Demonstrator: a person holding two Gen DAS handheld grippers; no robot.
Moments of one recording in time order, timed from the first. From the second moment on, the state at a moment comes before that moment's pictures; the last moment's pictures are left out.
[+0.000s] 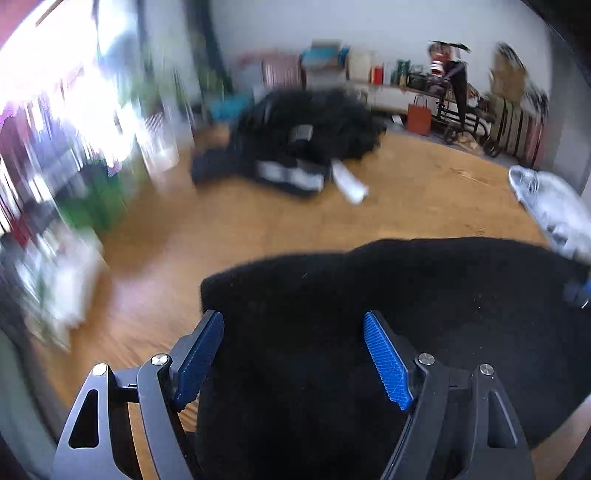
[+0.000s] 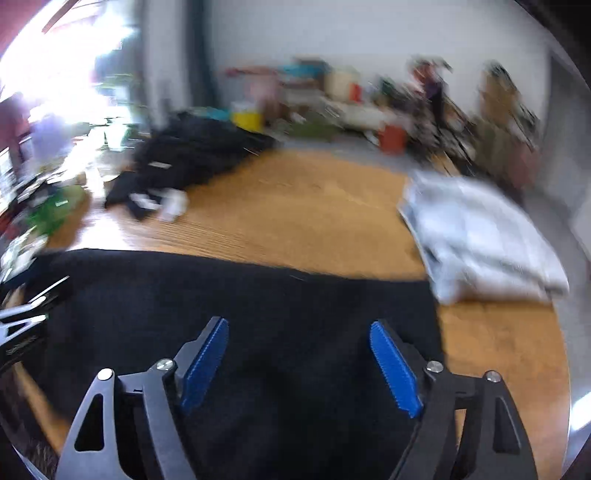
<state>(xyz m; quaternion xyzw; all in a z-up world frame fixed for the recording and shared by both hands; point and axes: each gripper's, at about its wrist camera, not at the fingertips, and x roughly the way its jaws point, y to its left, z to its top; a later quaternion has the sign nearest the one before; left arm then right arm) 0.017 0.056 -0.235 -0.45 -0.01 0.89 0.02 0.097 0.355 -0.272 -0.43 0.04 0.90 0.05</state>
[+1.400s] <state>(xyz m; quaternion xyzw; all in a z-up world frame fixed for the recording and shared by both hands) 0.053 0.098 -0.213 -0.41 0.00 0.90 0.12 0.149 0.324 -0.274 -0.44 0.06 0.90 0.03</state>
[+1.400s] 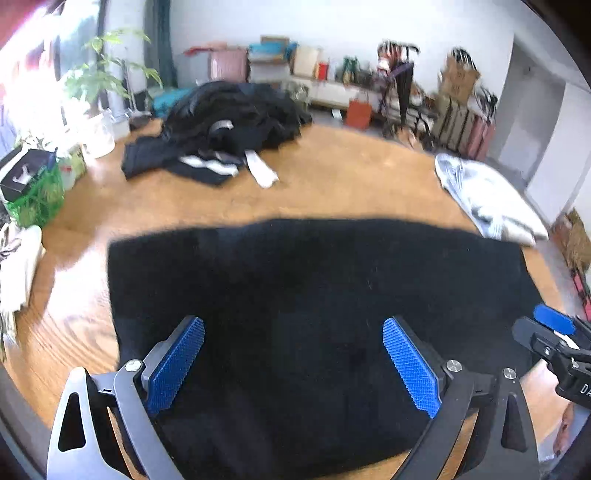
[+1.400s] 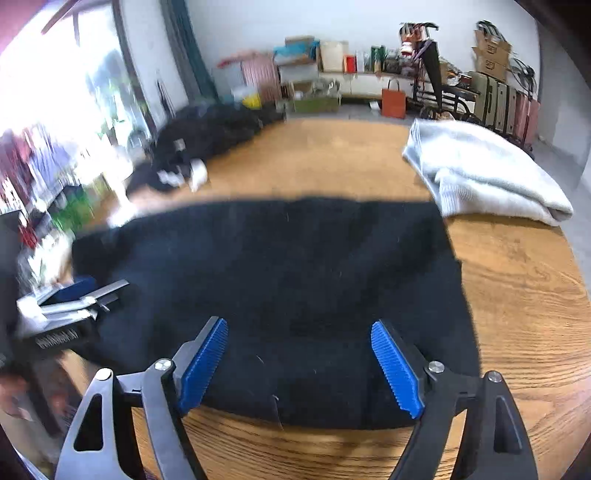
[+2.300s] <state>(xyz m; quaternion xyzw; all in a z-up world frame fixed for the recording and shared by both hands) 0.095 0.065 -0.208 -0.46 -0.10 0.87 0.15 0.218 0.329 -0.282 -0.48 0.07 0.87 -0.06</state>
